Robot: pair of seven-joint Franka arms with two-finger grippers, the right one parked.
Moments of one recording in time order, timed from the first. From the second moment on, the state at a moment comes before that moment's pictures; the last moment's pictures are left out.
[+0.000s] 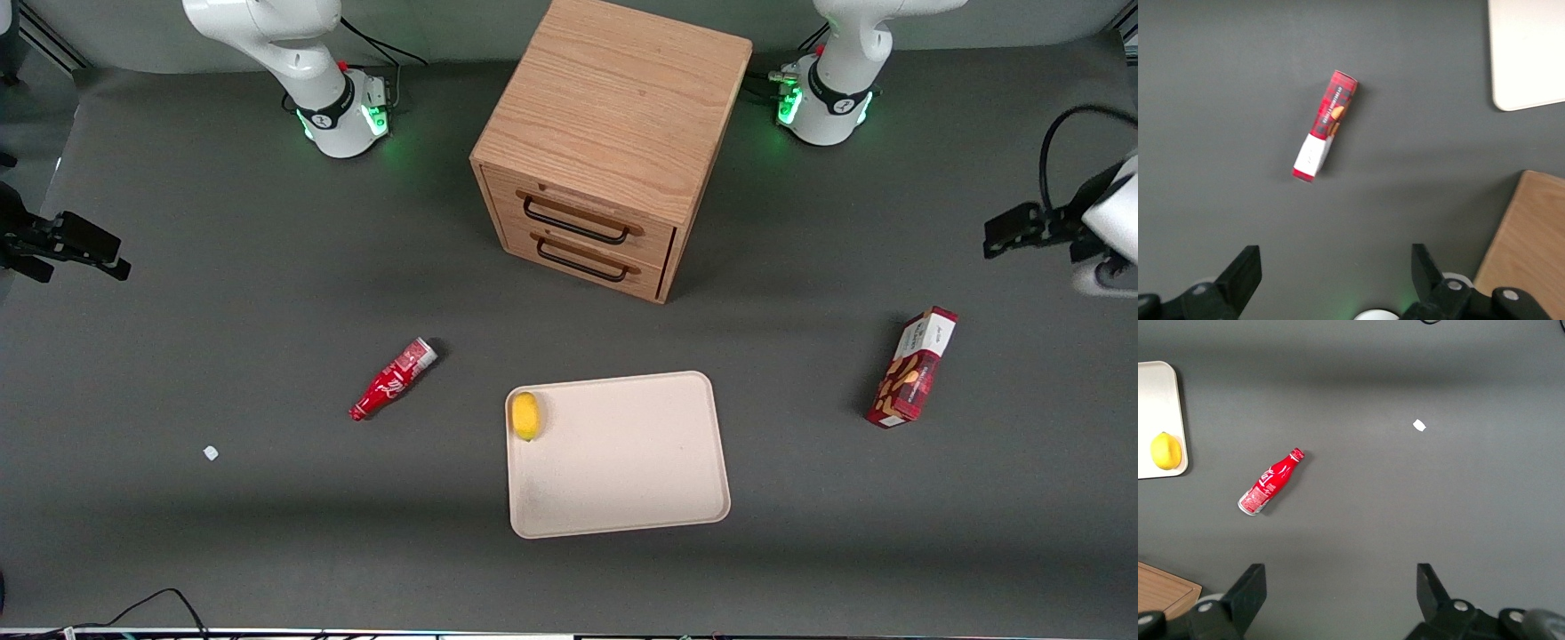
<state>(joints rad) 0.03 0.09 -0.05 -1.55 0.06 1.52 0.10</state>
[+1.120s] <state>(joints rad) 0.10 0.22 -0.02 -2.13 0.09 2.34 0.47</state>
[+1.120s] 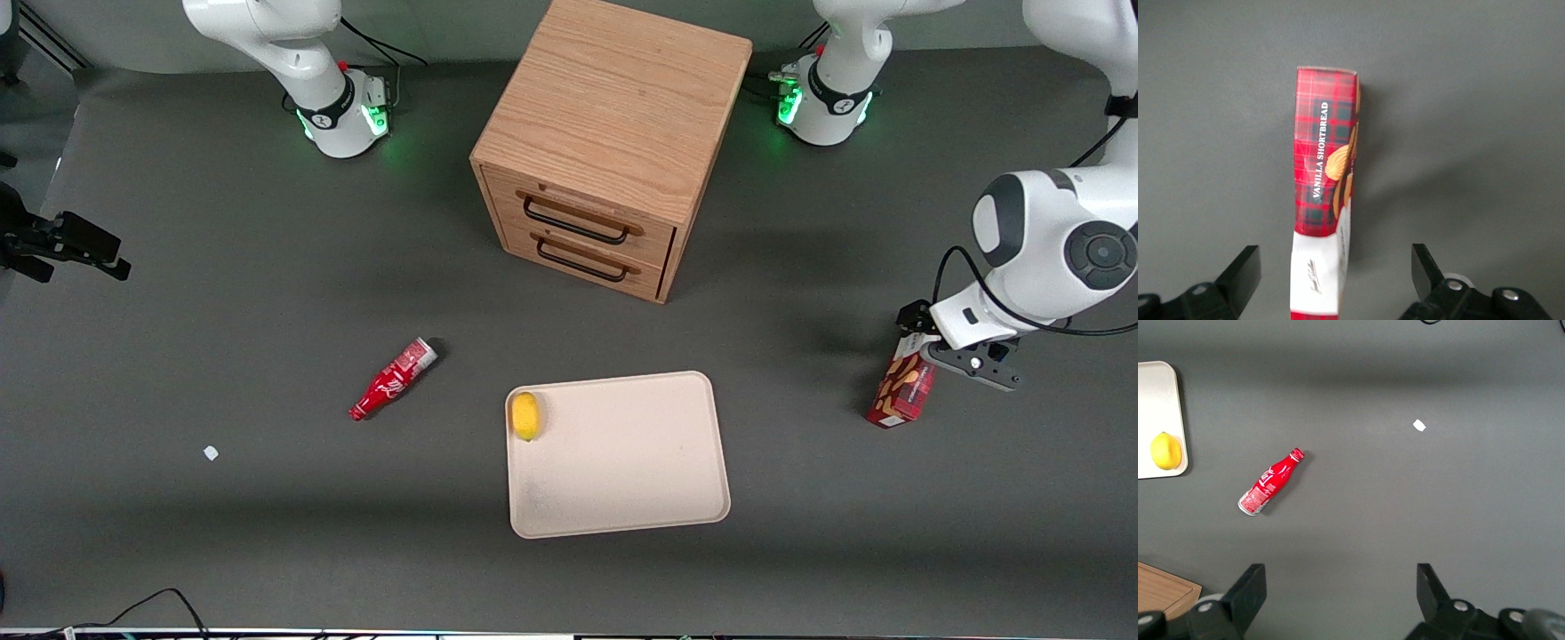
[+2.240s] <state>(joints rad) 0.10 0.37 -0.01 -2.17 0.09 2.59 0.51</state>
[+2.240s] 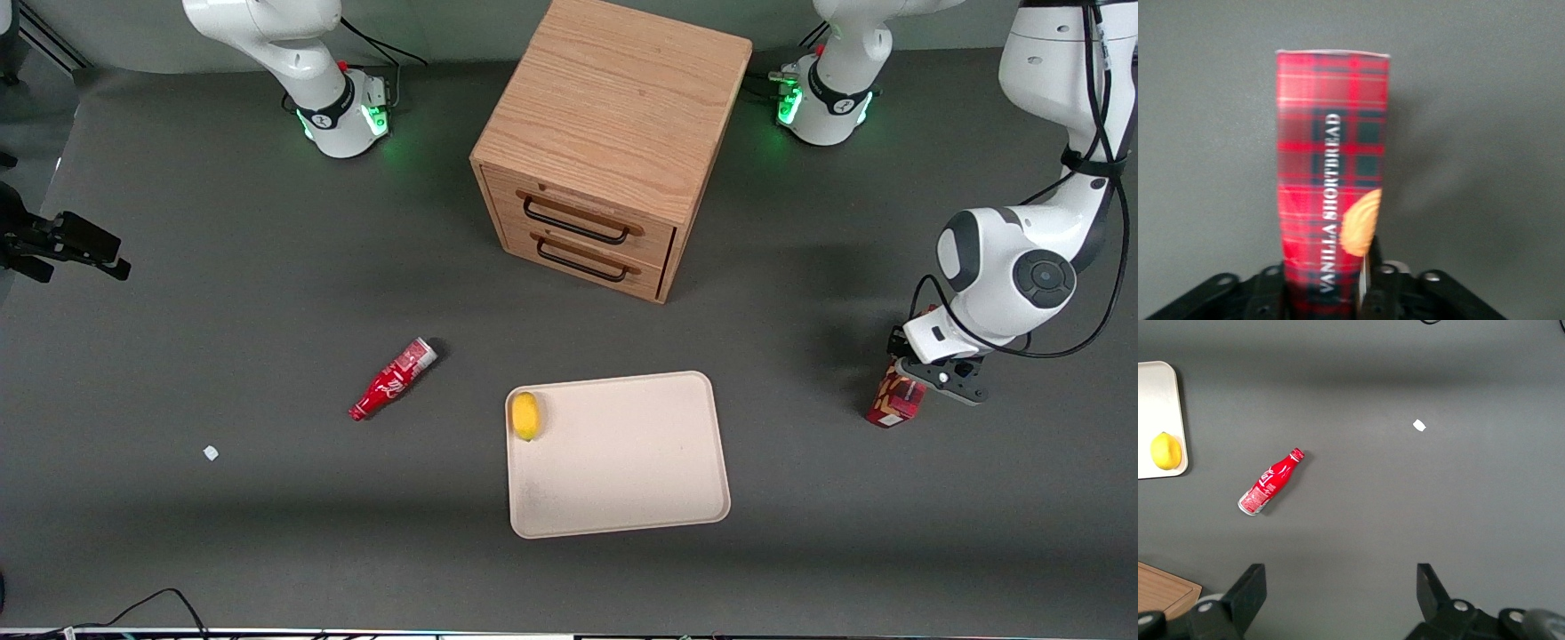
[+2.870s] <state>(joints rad) 0.10 0.31 -0.02 -2.08 0.09 2.41 0.43</state>
